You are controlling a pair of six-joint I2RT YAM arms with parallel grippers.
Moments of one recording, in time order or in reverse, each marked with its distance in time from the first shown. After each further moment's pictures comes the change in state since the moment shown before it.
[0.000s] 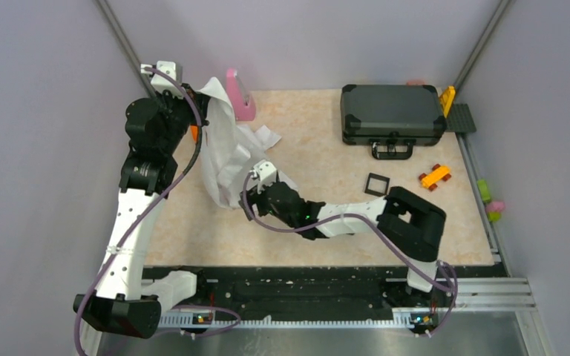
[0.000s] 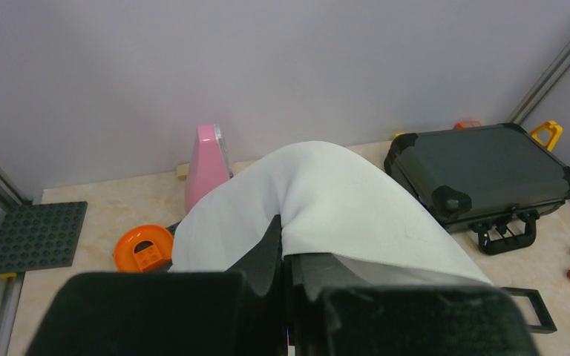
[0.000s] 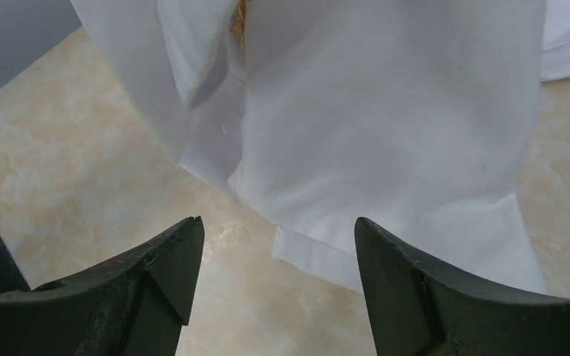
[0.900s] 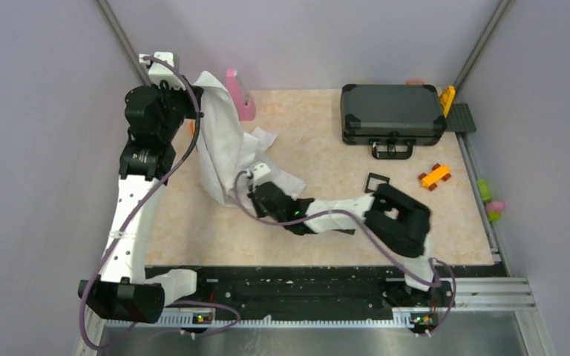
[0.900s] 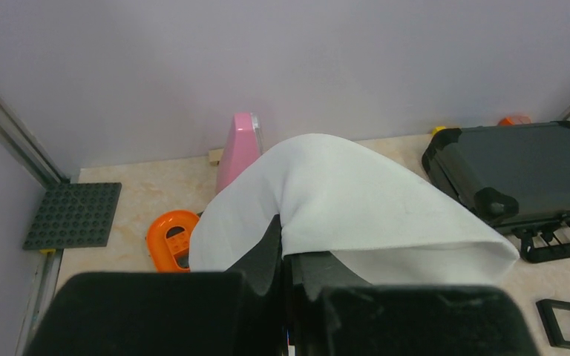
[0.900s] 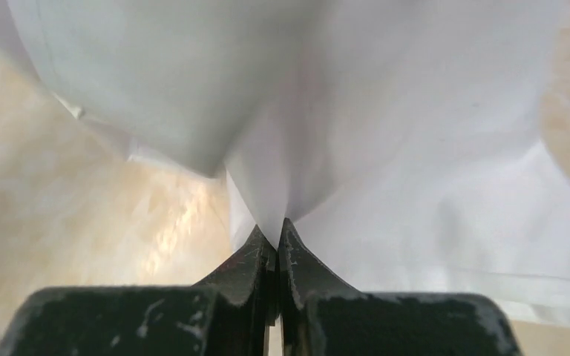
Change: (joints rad) left arm 0.040 0.064 0.061 -0.053 -0.031 0.035; right arm 0.047 0.281 0.265 -0.177 0.220 0.090
